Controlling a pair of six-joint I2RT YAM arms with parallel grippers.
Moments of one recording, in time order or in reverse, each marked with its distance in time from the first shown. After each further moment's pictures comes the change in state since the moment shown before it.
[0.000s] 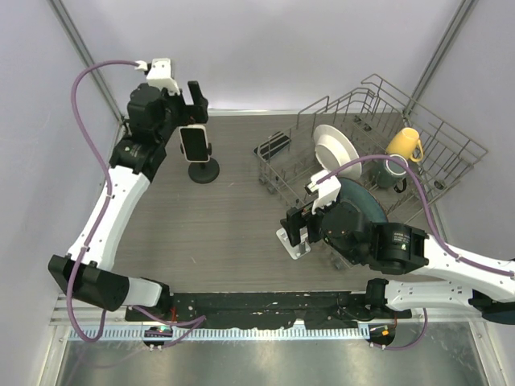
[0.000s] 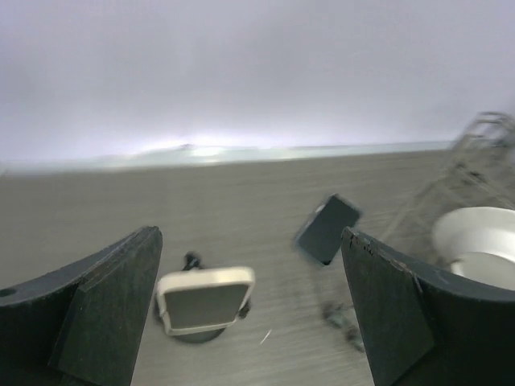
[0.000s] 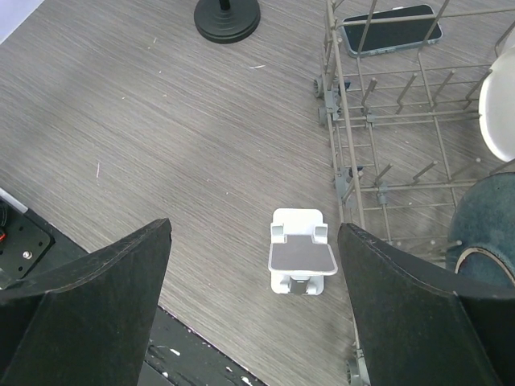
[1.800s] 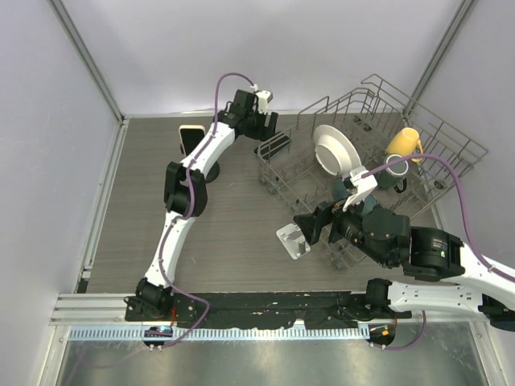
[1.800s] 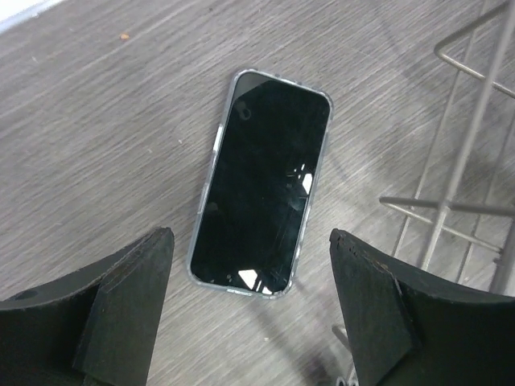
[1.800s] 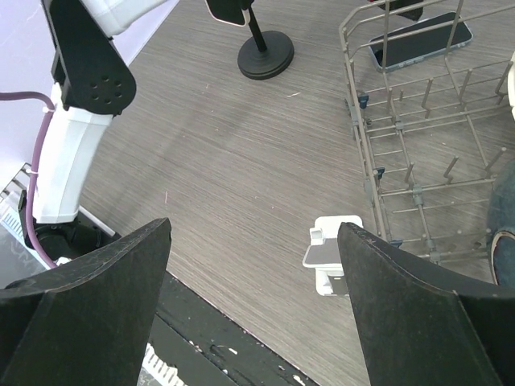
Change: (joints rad) left arm -0.141 1.186 0.975 -0.323 0.417 0.136; right arm -0.004 -0.153 0.014 -0.024 -0.037 0.127
